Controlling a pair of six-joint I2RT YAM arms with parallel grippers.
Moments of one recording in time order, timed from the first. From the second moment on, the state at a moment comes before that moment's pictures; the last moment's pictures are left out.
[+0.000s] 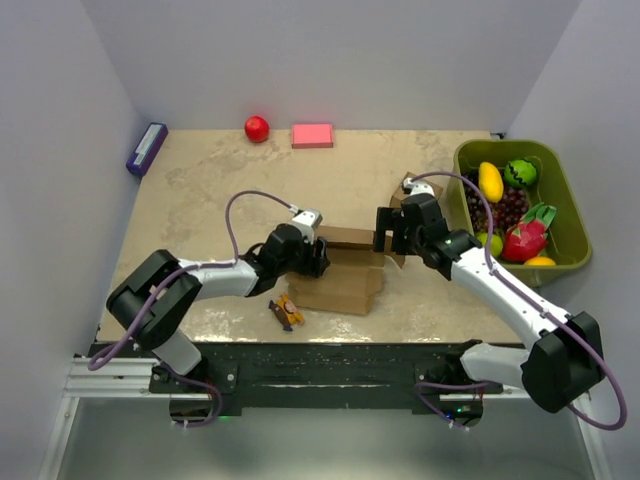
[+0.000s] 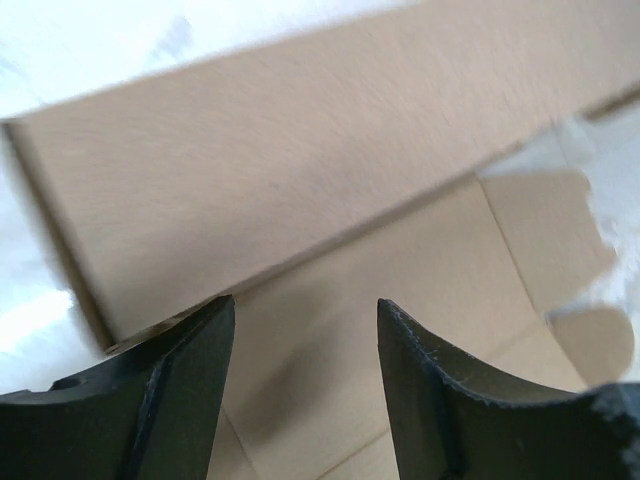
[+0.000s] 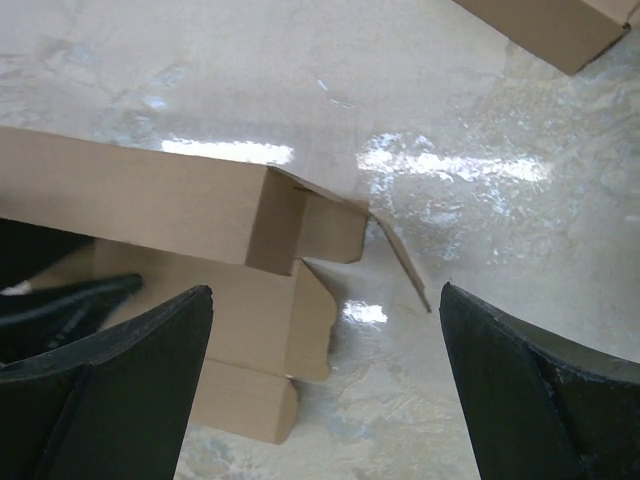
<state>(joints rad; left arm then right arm) -0.75 1.61 0.67 0.36 0.01 -0.37 0.49 1.20 0.91 -0.46 0.18 0.44</state>
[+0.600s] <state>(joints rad) -0.87 1.61 0.77 0.28 0.00 -0.26 0.49 1.23 0.82 -0.48 0.22 0.46</state>
